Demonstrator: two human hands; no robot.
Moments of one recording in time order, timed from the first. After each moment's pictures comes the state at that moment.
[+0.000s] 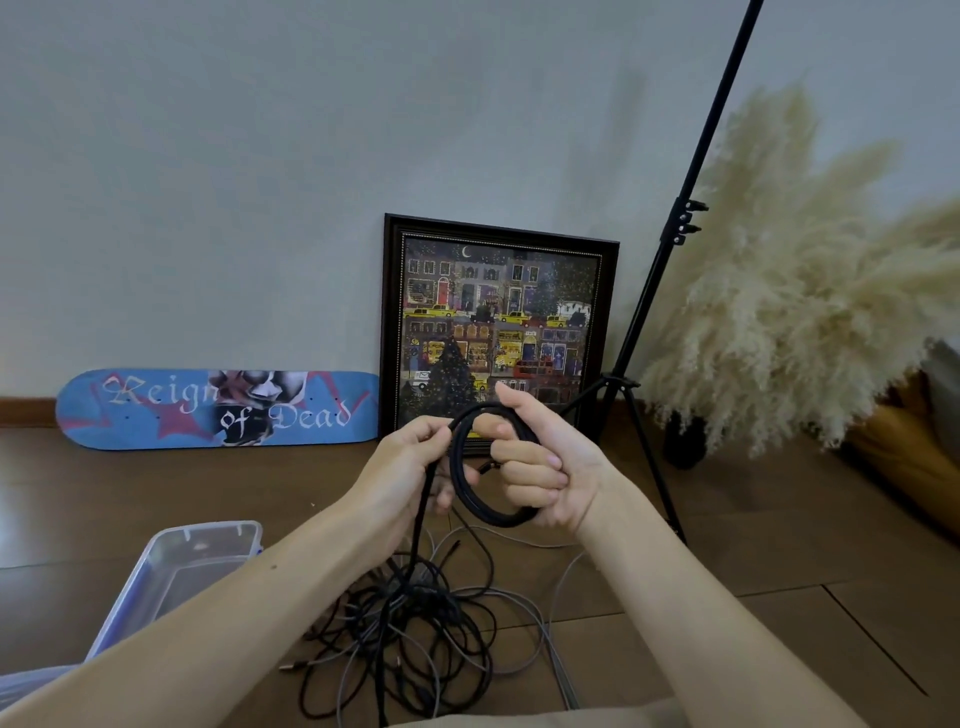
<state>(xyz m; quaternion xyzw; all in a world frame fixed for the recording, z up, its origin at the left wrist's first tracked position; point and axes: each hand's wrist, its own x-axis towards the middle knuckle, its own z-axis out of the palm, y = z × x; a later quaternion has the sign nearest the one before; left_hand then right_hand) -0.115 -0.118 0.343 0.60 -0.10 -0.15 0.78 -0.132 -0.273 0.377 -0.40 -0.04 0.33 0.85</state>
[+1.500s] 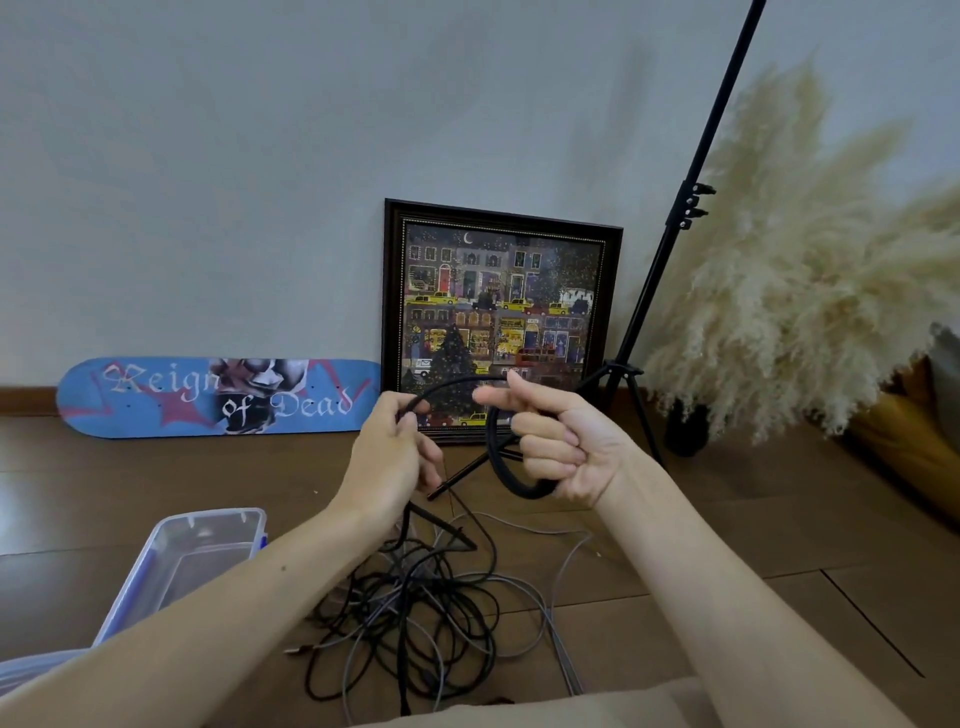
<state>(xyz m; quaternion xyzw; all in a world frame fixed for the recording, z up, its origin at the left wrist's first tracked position) -0.110 -0.111 0.337 0.74 -0.06 0.02 0.67 -0.128 -0.286 0.376 -0.45 -0.05 0.25 0.85</state>
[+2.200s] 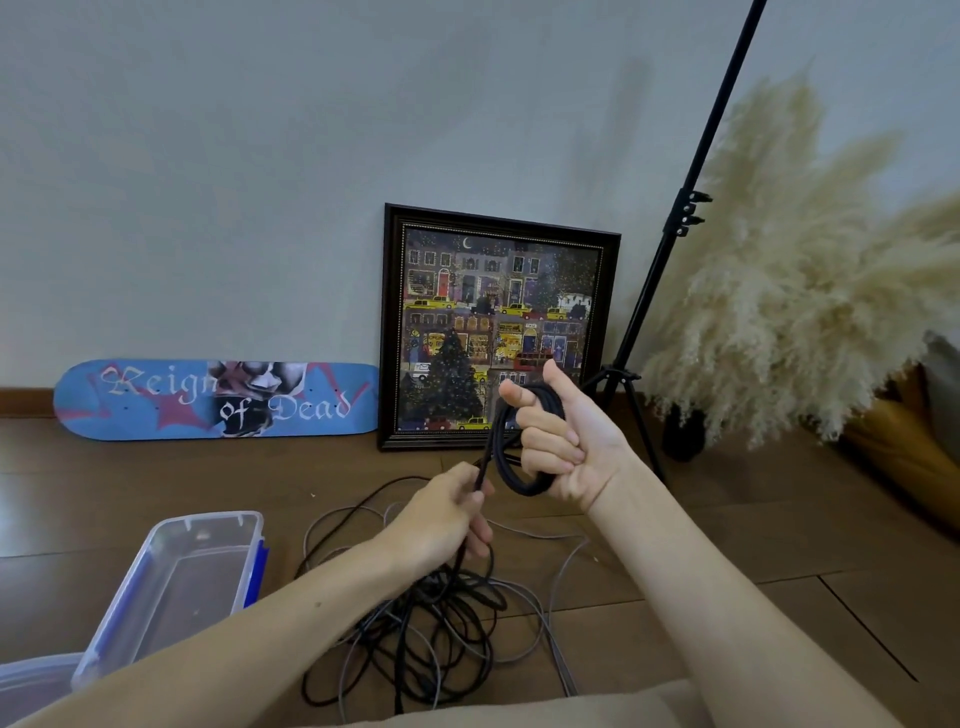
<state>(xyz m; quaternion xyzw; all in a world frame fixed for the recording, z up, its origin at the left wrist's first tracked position) -0.128 -0.130 0.310 0.79 -0.16 -0.19 0.55 -0.127 -0.284 0.376 -0.34 -0.02 0.24 0.91</state>
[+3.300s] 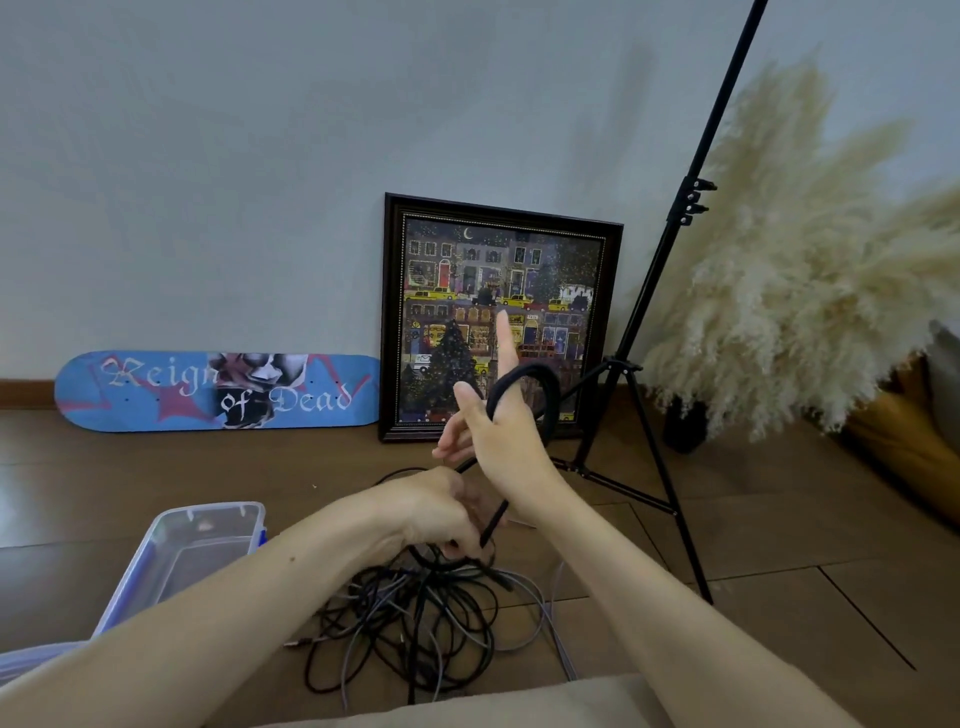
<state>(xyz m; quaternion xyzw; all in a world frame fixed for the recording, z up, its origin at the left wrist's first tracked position) -0.123 -0.119 0.334 0.81 -0.19 -0.34 0.42 -0.127 -0.225 0.350 -0.77 -0.09 -0.12 0.62</state>
